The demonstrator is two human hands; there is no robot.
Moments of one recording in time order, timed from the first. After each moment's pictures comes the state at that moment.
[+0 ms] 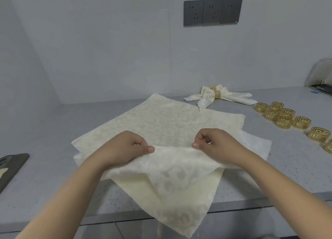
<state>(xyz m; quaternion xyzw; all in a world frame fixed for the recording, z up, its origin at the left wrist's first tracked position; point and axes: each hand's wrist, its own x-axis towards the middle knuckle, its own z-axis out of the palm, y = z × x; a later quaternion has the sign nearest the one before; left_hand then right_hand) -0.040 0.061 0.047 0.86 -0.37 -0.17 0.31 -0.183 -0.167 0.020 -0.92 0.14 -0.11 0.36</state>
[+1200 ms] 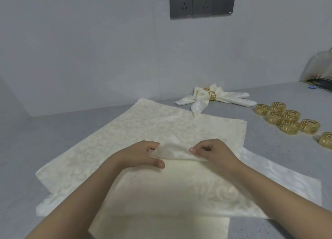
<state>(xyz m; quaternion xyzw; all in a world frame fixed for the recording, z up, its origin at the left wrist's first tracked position) 0.063 -0.047 -0.013 0.78 -0.49 -0.29 0.26 -0.119 -0.231 -0.037 -0.82 0.20 -0.16 0.52</state>
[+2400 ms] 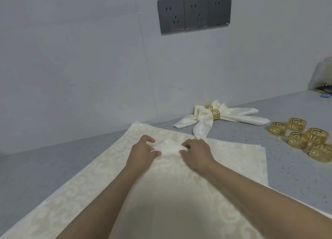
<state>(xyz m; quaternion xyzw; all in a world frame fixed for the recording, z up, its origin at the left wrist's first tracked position) 0.148 -0.159 -0.031 0.85 -0.31 -0.09 0.42 0.028 -0.301 -0.050 -0.91 0.31 -0.15 0.25</state>
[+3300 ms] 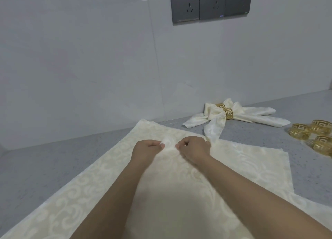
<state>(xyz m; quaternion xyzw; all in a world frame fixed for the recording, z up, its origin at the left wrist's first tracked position) 0.187 -0.167 -0.053 0.78 -0.22 -0.17 0.55 0.087 -0.305 -0.060 -0.87 0.35 -0.14 0.31</state>
